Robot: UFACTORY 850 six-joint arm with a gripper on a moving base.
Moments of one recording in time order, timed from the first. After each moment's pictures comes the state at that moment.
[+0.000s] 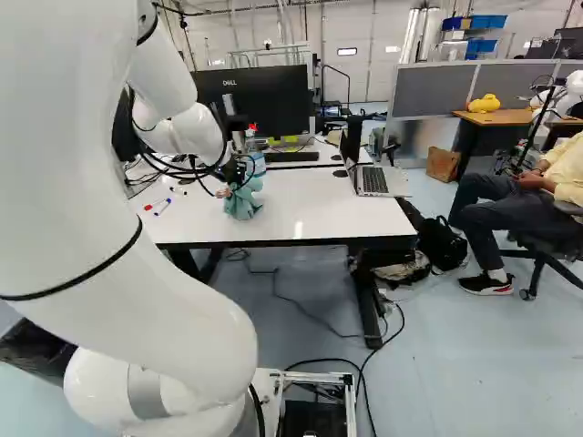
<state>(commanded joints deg) 12.5 1.5 -42.8 1.3 -0.8 0.0</state>
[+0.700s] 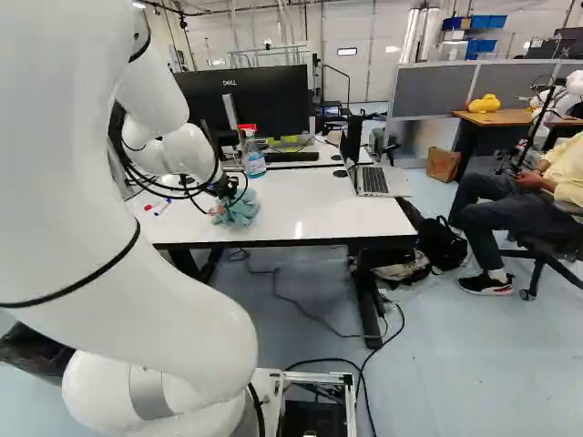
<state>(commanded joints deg) 15.5 1.4 -37.7 1.3 2.7 0.0</state>
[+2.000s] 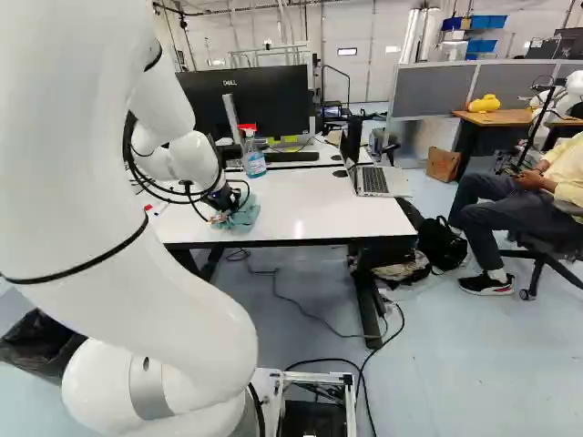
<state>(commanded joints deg) 15.5 -2.1 -38.4 1.3 -2.5 0.0</state>
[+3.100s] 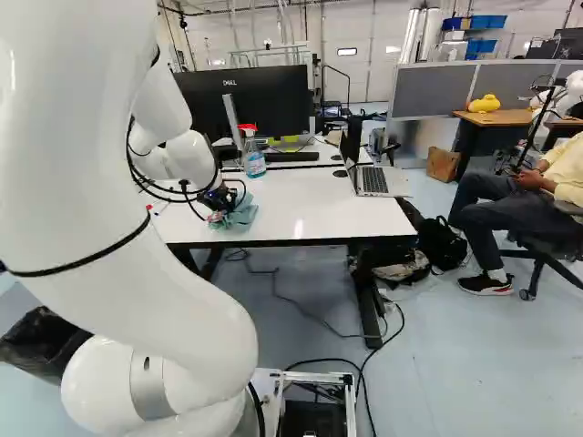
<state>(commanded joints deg) 17.1 -4.6 -41.0 1.3 -3.1 0.0</state>
